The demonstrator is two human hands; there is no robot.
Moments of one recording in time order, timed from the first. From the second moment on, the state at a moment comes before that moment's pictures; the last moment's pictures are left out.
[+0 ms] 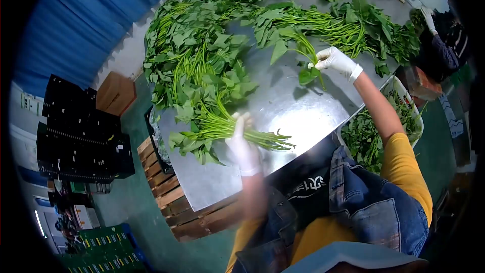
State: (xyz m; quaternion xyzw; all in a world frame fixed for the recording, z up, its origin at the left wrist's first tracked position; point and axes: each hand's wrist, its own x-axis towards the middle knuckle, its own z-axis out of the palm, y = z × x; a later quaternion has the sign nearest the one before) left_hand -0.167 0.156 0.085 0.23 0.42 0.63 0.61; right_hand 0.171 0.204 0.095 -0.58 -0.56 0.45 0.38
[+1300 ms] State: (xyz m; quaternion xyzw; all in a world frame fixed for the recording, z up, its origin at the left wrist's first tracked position) left_hand -0.108 0.196 0.039 0.54 0.43 0.56 0.46; right_hand 0.055 0.145 0.090 -0.62 -0.59 0.16 0.49
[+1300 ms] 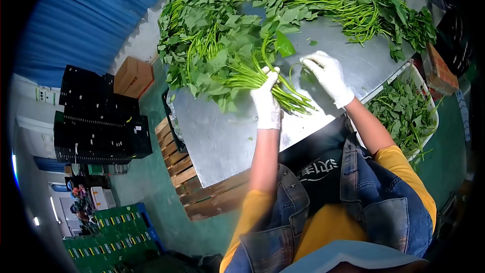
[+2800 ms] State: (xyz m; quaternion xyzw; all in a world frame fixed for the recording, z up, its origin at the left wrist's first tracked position) left_hand -0.119 0.211 0.069 0.26 0.48 0.61 0.57; right_hand 0.131 0.074 0.007 -0.55 -0.43 0.29 0.66
